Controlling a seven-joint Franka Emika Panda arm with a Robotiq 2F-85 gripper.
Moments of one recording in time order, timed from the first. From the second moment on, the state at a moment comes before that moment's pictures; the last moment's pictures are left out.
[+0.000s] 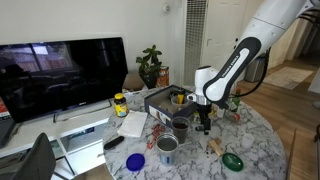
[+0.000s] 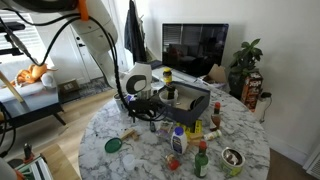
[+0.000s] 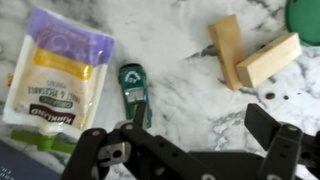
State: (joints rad) arm -0.05 0.52 0.15 -2.22 -0.05 2.61 -0.63
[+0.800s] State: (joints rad) arm -0.11 0.50 0.21 -2.32 0.19 2.53 -0.48
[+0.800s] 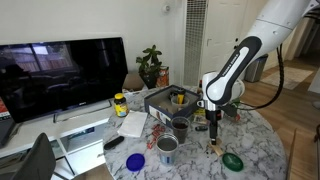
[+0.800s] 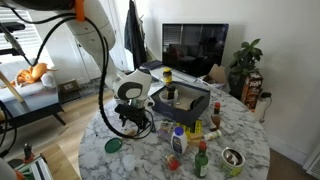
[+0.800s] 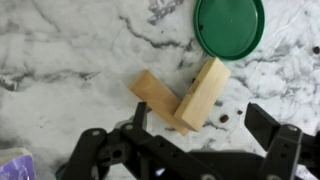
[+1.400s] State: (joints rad) arm -0.12 0.51 0.21 -2.32 0.28 2.48 -0.39
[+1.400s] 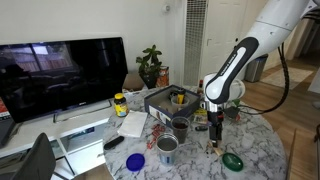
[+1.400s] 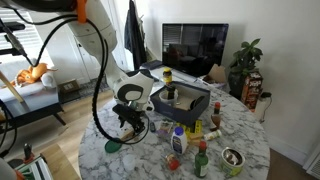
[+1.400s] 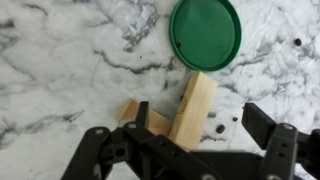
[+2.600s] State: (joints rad) arm -0.06 0.55 0.17 -2.29 0.28 2.46 -0.10
